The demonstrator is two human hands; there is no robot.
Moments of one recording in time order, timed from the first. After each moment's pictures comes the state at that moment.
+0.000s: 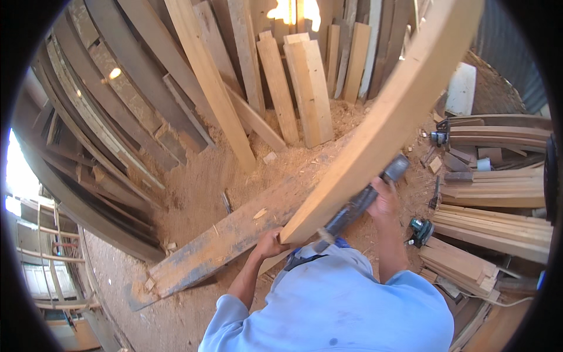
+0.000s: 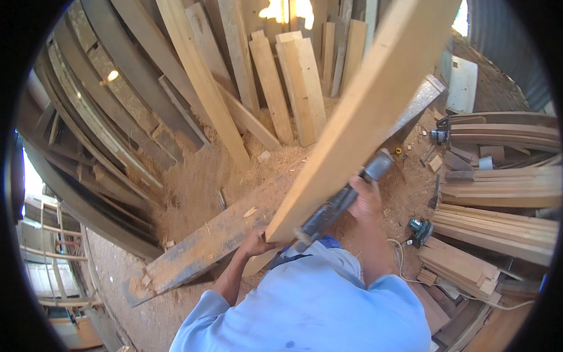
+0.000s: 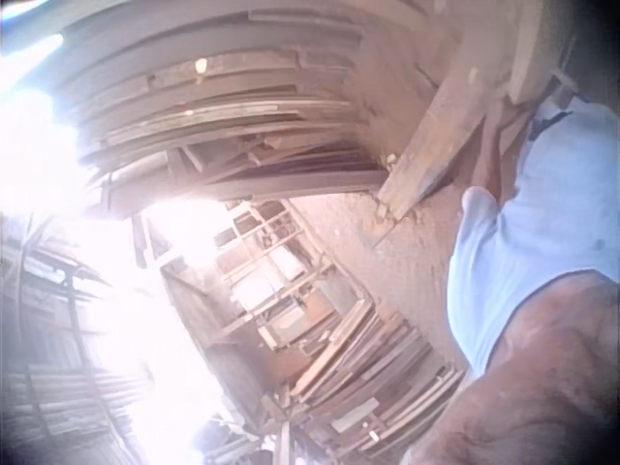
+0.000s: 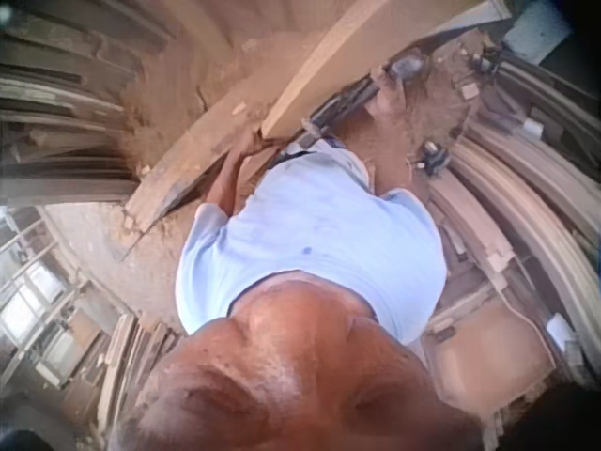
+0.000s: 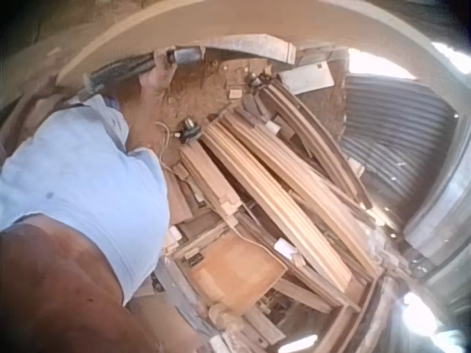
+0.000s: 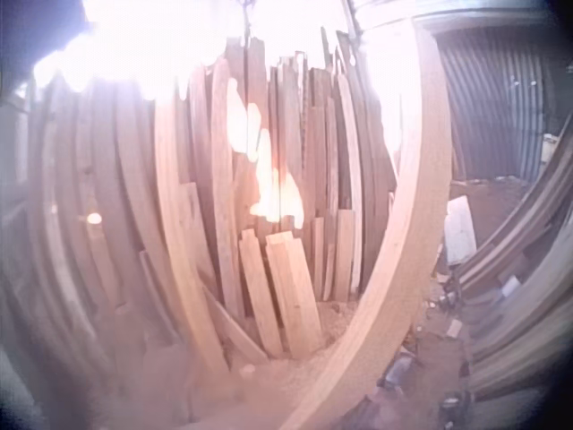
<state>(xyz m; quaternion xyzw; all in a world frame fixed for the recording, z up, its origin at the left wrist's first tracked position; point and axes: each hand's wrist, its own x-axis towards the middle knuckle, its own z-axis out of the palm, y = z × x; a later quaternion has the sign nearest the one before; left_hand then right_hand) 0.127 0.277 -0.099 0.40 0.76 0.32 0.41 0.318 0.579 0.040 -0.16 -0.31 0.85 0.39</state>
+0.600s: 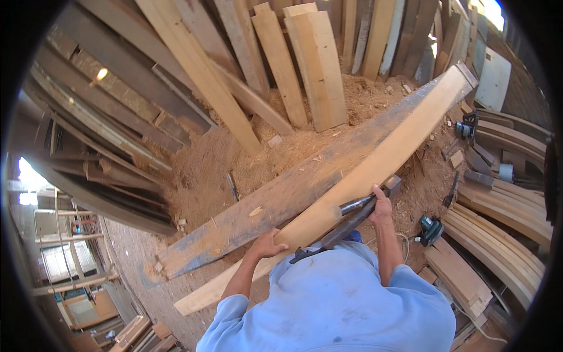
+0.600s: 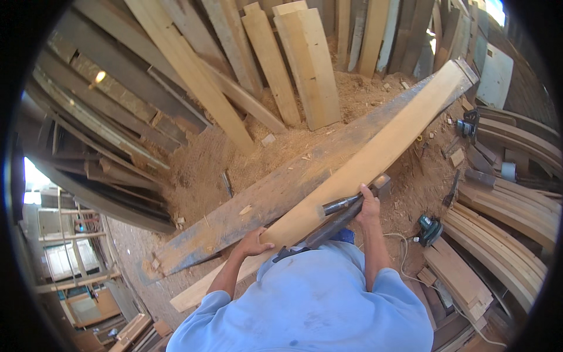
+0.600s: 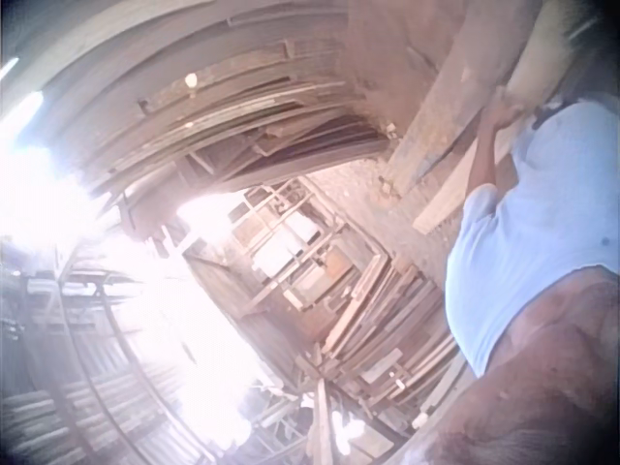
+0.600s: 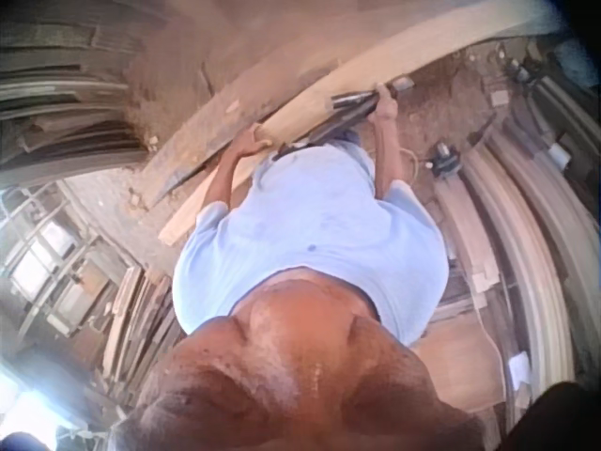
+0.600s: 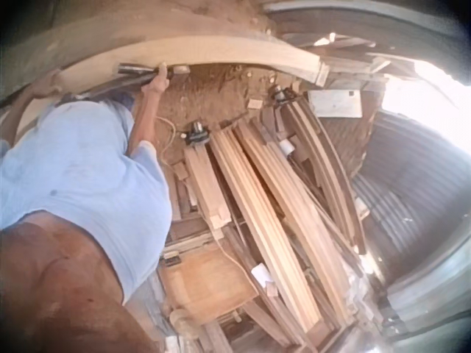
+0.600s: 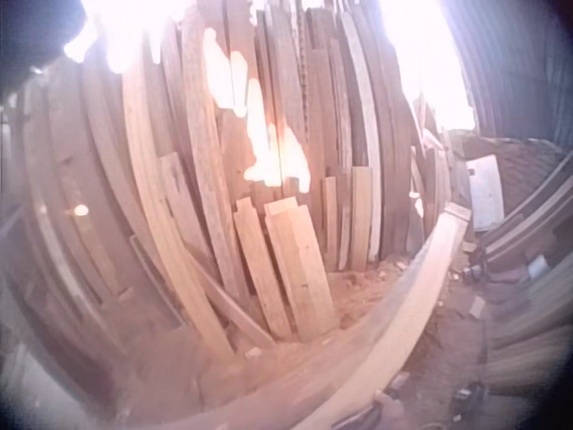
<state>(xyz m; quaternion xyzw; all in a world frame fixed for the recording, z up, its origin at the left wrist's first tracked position) 0.119 0.323 -0.082 0.26 0.82 0.14 0.49 0.334 0.669 -0.156 -0.45 -0.18 0.82 0.31</state>
